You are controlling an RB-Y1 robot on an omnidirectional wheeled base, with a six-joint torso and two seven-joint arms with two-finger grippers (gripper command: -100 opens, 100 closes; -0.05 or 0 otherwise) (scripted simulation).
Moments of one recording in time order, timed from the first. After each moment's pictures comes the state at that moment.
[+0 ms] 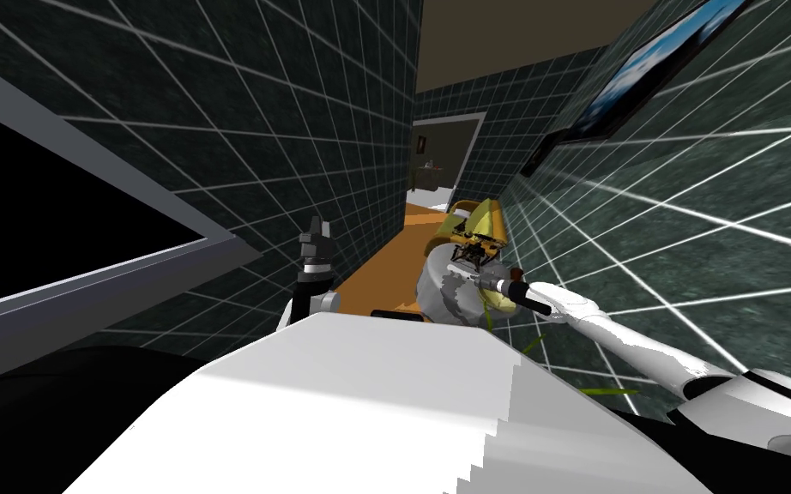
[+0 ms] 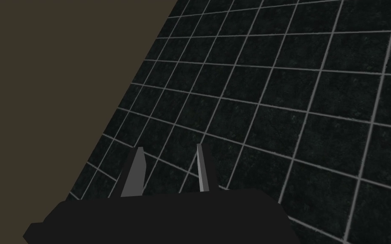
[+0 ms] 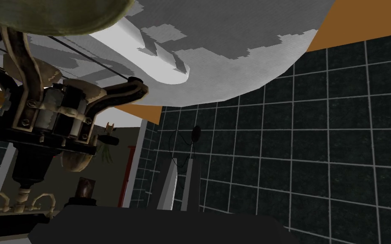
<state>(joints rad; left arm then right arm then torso) 0.50 0.04 -0.01 -2.33 -0.04 -0.41 -0.02 -0.10 -1.19 0.61 -1.16 0.65 -0.47 0.01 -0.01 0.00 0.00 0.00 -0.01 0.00</state>
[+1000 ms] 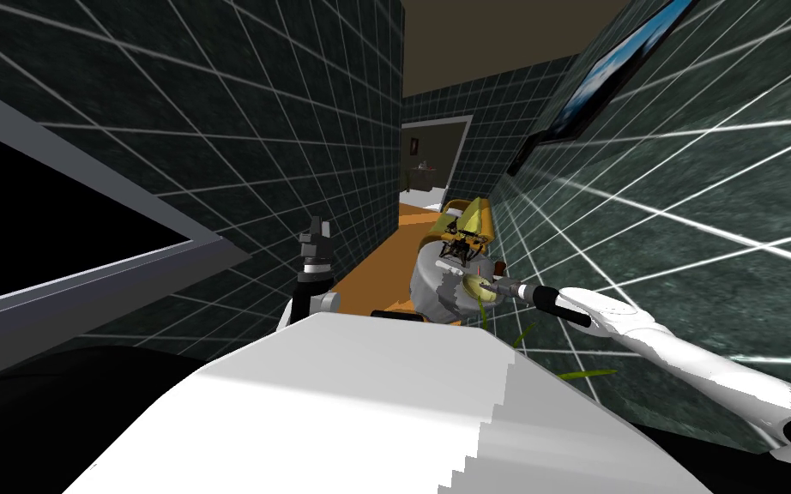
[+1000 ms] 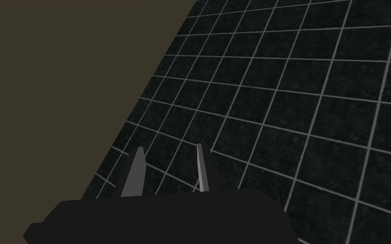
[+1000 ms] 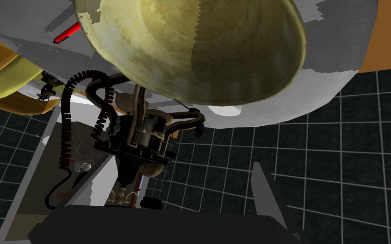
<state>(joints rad) 0.50 0.04 -0.01 -2.33 -0.04 -0.41 -0.02 0.01 -1.30 0.52 -1.16 0.64 -0.55 0.05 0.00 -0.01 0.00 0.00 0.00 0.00</state>
